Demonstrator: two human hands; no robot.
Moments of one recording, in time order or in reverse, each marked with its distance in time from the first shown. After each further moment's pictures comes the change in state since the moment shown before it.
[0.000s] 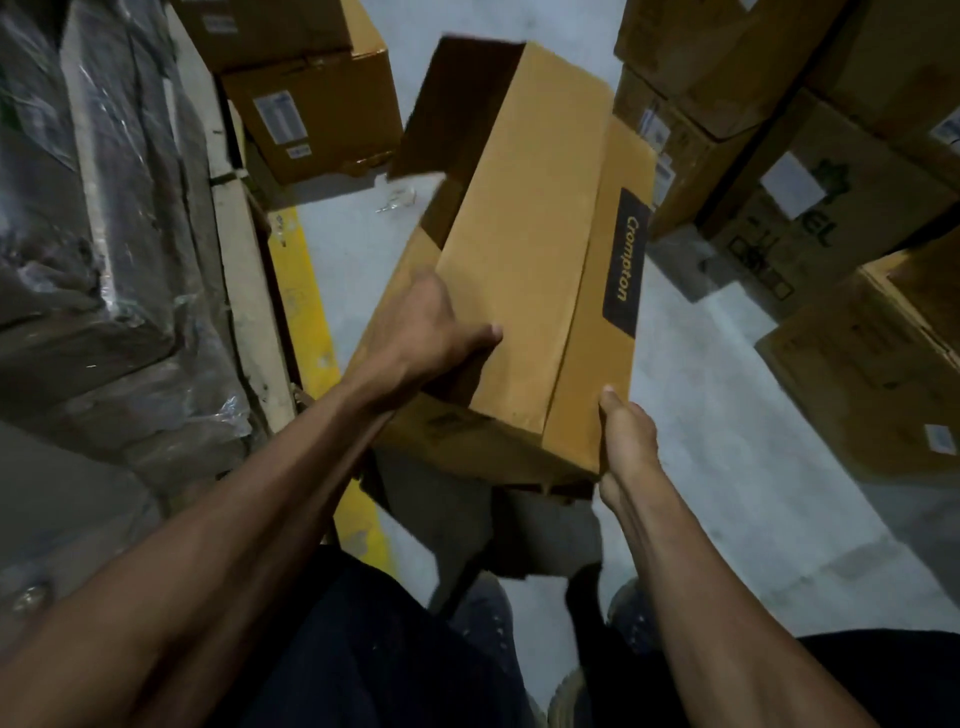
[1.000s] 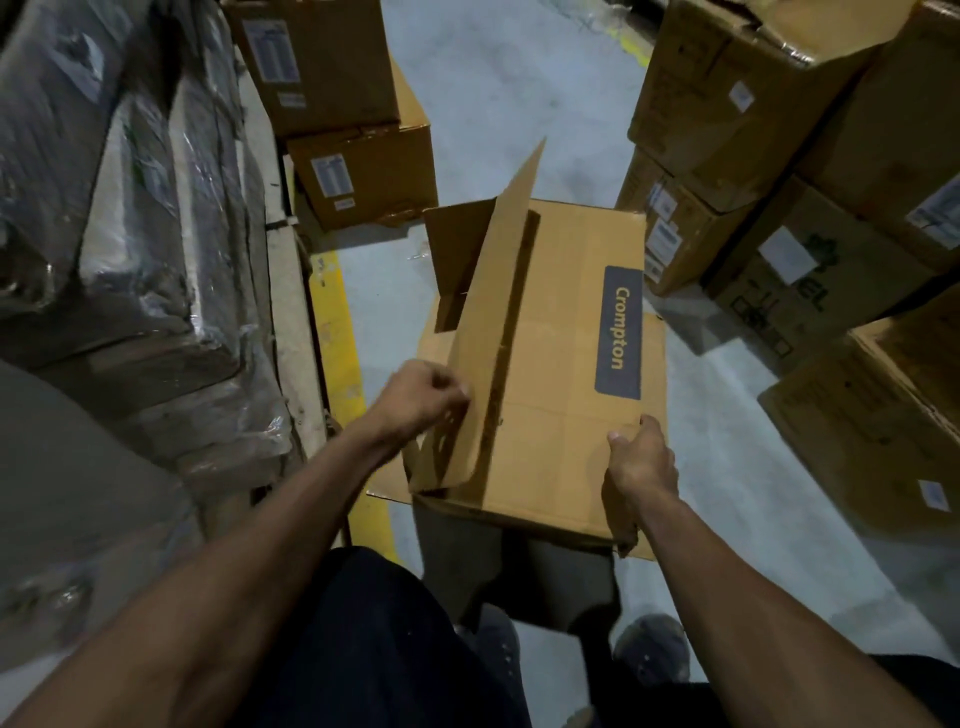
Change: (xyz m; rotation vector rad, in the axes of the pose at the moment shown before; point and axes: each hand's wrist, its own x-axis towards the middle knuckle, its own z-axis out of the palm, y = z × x) left_hand -0.025 -0.052 -0.012 -0.312 -0.146 -0.021; right_hand -0.020 -0.023 -0.007 -0.739 0.155 -0.265
